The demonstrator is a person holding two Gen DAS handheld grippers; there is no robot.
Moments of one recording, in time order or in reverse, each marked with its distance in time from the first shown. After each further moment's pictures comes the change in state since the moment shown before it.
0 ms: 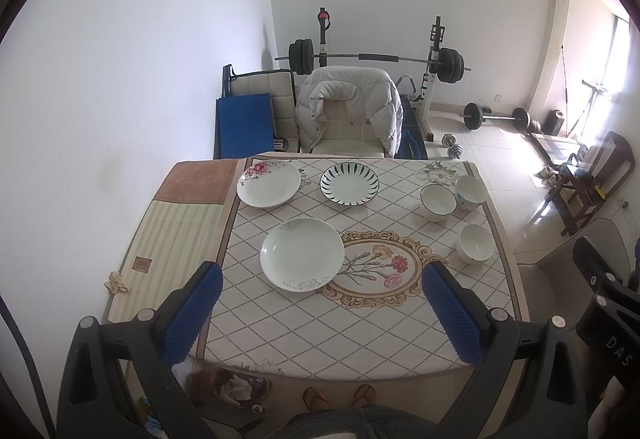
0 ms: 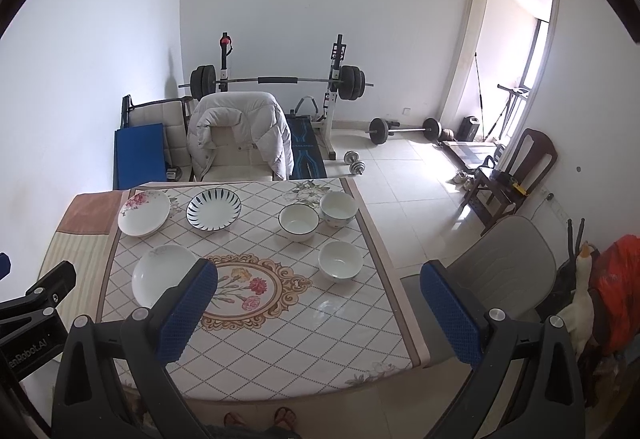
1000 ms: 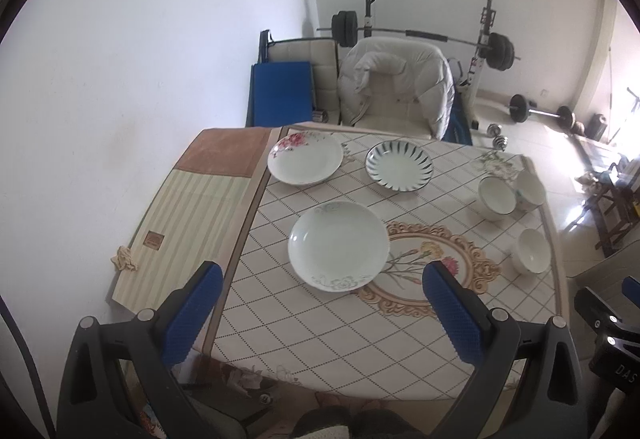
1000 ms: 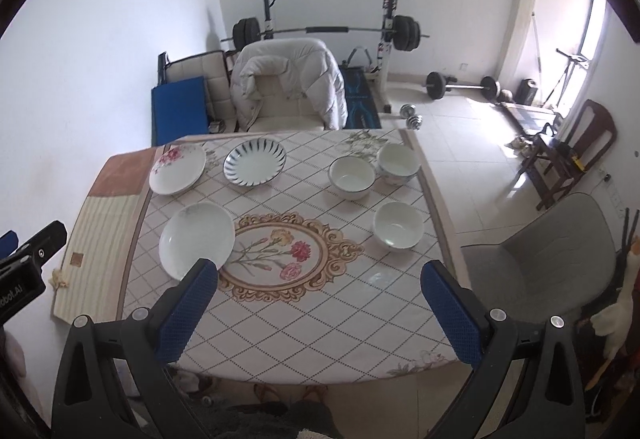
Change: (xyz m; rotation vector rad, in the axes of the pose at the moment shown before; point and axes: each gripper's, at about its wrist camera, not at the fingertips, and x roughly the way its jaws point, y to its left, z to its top) left arm 0.126 0.036 -0.007 -0.086 0.109 0.141; right arm 0.127 0.018 -0.017 -0.045 0.213 0.232
